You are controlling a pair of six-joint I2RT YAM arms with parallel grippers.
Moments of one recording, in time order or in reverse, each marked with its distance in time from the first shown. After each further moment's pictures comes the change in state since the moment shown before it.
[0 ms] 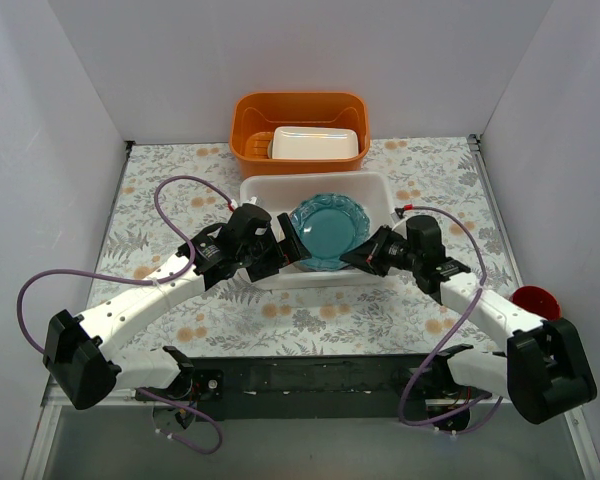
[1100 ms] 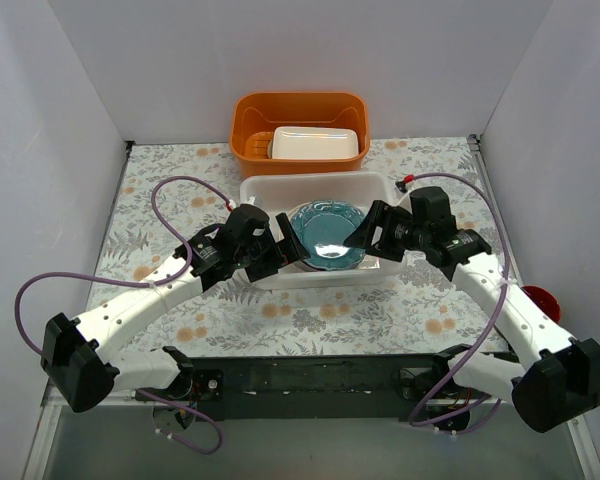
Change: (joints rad) left arm 0.000 -0.019 -0.002 -0.008 -0.001 0.000; right arm 0.023 -0.020 0.377 -0.575 0.149 -0.403
